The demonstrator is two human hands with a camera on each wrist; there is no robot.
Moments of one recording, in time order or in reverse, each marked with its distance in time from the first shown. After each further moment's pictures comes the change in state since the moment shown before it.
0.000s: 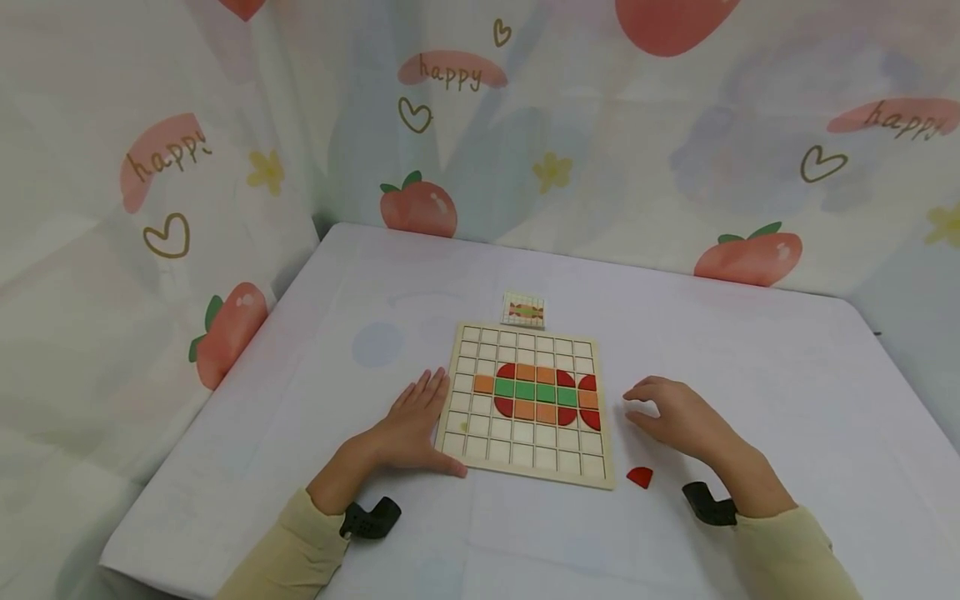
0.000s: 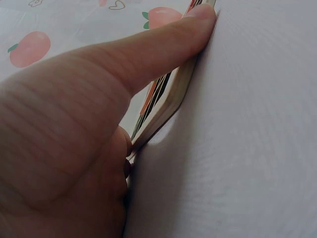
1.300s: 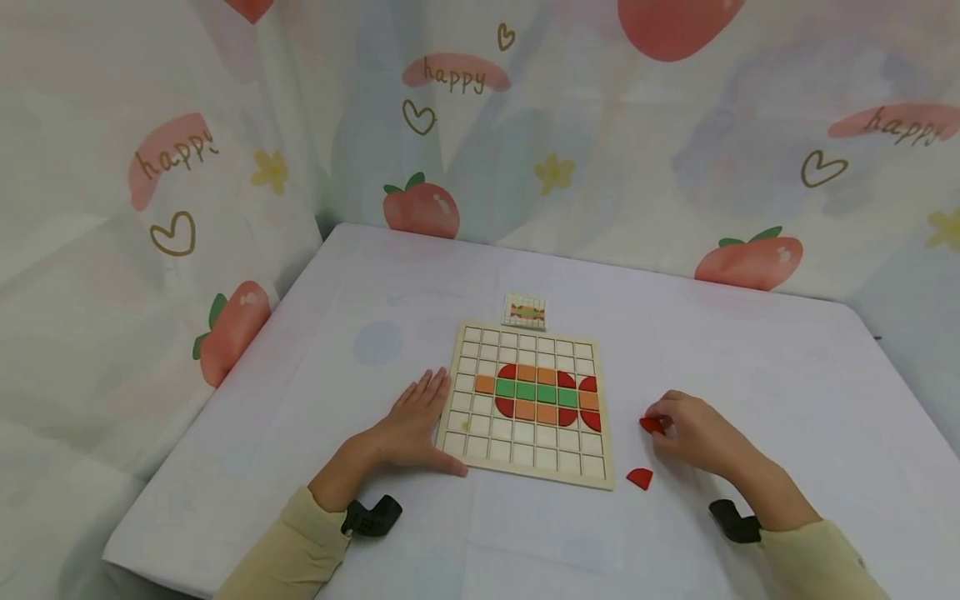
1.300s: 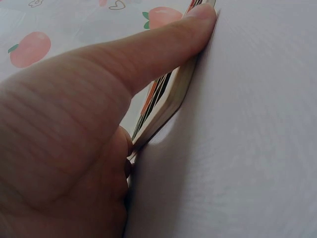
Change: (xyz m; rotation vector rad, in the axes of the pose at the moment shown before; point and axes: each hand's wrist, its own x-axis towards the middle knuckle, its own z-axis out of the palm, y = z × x) left_hand -0.001 0.001 -0.002 -0.015 0.009 0.014; right_hand -0.014 0.028 0.008 -0.051 0.021 -0.073
